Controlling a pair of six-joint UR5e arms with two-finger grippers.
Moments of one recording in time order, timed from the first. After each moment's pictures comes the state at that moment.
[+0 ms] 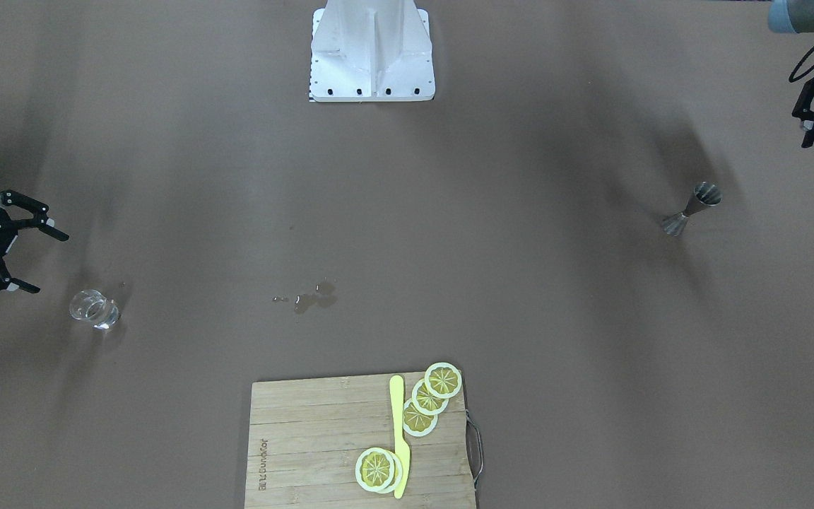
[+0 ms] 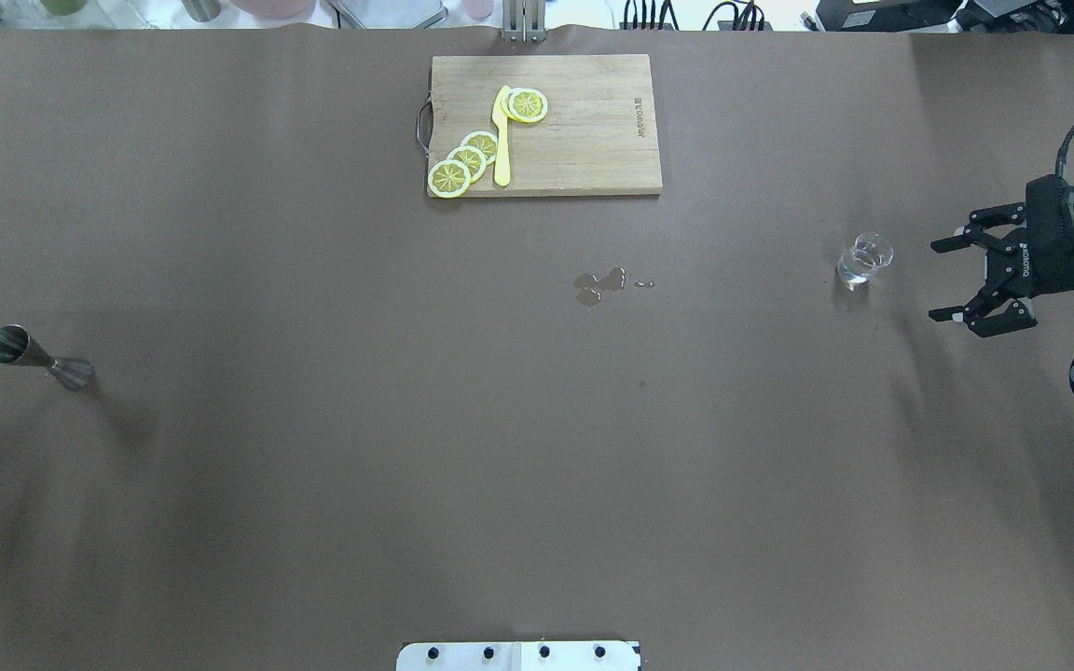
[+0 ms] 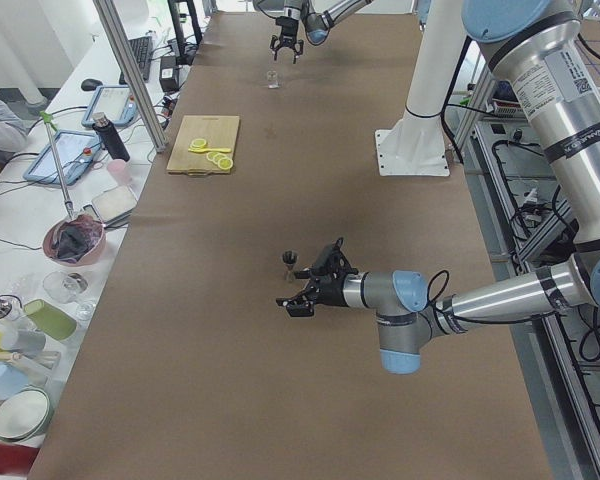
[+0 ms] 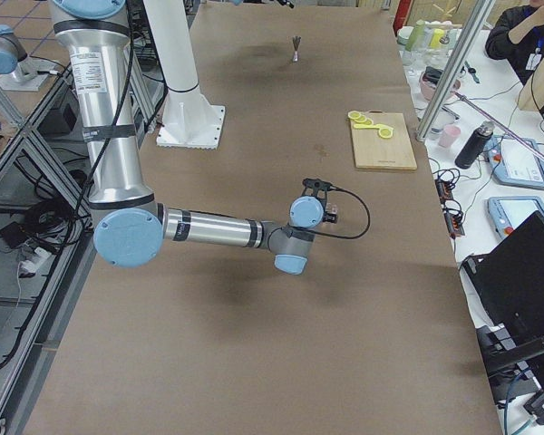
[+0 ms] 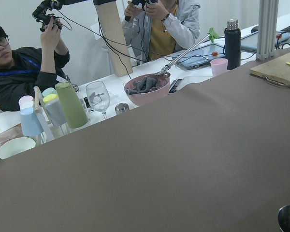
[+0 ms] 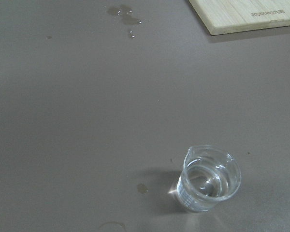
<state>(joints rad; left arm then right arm) -0.92 -1.09 -1.55 -3.47 -1.48 -0.55 1.07 -1.44 1.23 -0.10 2.43 -0.13</state>
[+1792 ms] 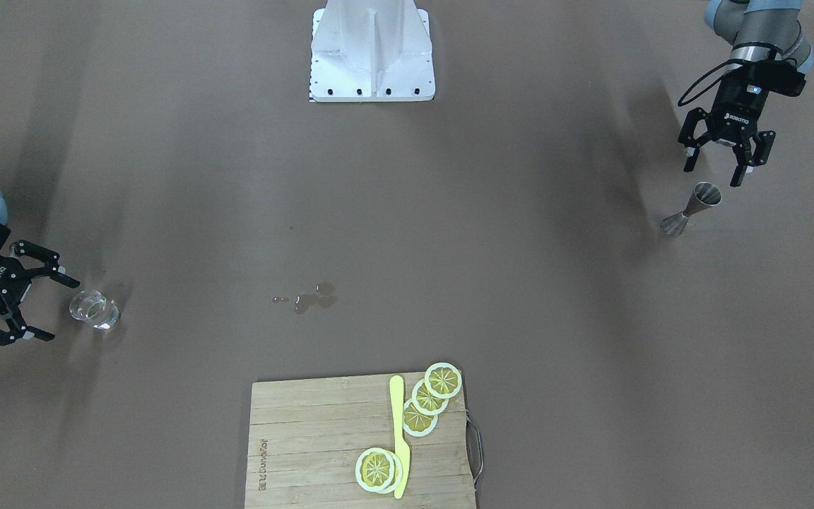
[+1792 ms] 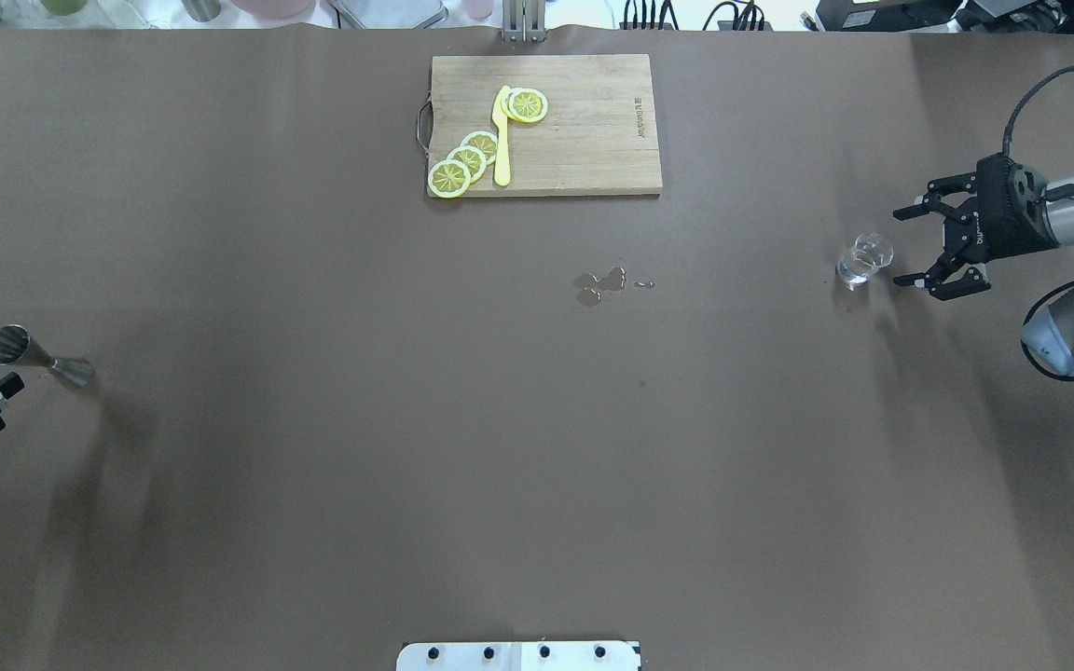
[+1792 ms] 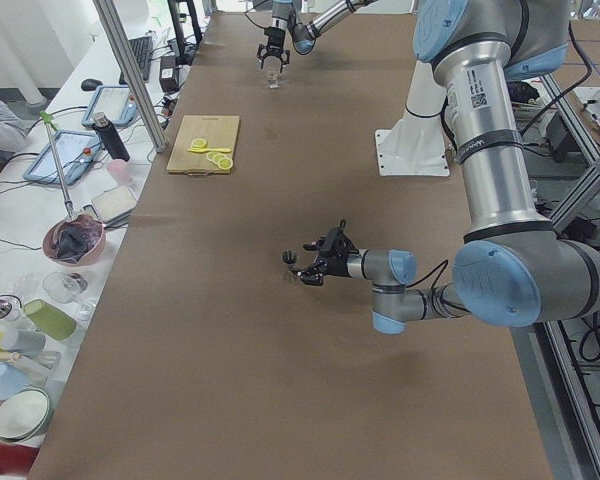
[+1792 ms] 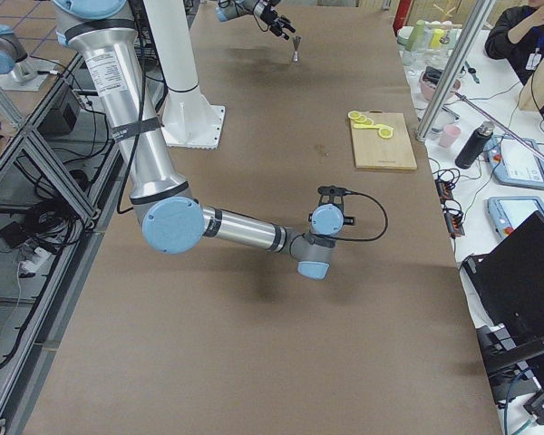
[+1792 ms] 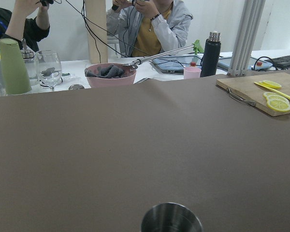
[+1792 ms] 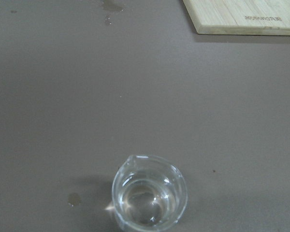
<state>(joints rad) -0.30 -1.19 -1.53 -3.47 -0.89 -0.83 1.07 -1.25 0.94 0.02 2.42 -0.23</state>
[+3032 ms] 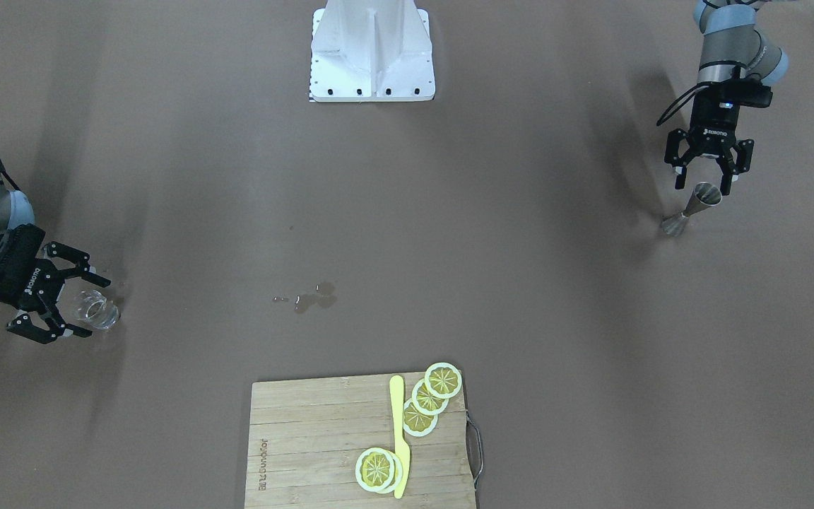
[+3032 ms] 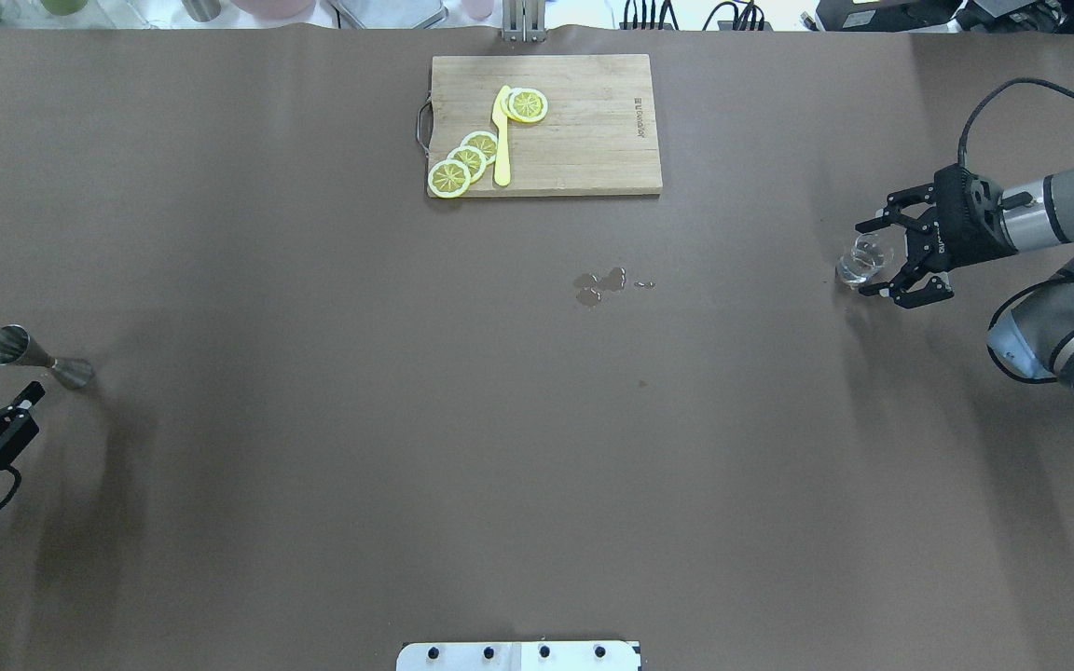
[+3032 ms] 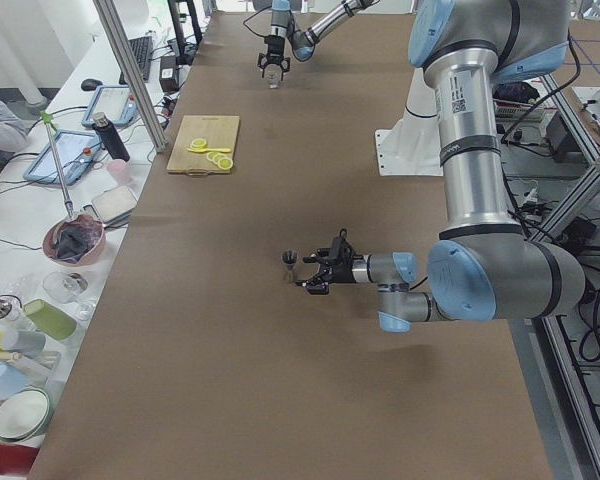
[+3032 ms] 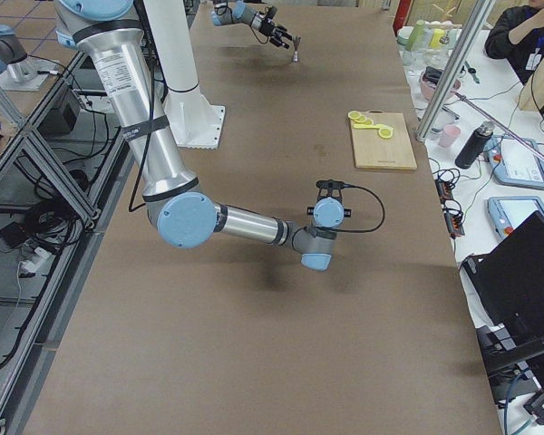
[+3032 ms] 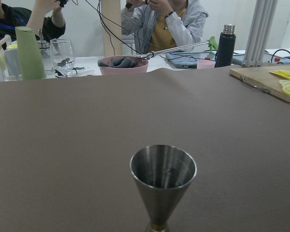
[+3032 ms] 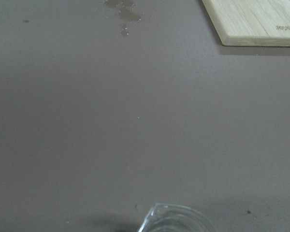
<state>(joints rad) -0.17 -1.23 -1.47 -3.22 -0.60 -1.03 1.02 -1.21 0.91 0.04 2.43 -0.22</state>
